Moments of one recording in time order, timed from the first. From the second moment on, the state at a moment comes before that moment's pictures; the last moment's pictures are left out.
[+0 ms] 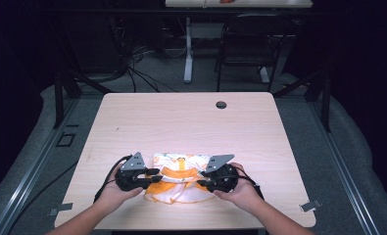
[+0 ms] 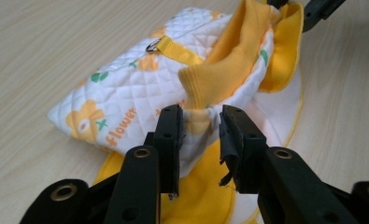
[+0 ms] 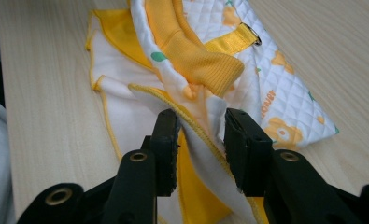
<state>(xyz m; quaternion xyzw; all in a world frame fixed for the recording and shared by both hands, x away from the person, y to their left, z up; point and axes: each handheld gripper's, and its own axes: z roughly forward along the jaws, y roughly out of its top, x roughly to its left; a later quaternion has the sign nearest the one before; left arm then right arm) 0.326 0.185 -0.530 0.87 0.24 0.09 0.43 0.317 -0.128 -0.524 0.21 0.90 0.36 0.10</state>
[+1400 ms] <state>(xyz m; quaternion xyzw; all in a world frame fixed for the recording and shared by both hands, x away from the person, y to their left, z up) 0.343 0.172 -0.530 0.87 0.25 0.06 0.41 0.345 -0.107 -0.525 0.23 0.90 0.37 0.07</state>
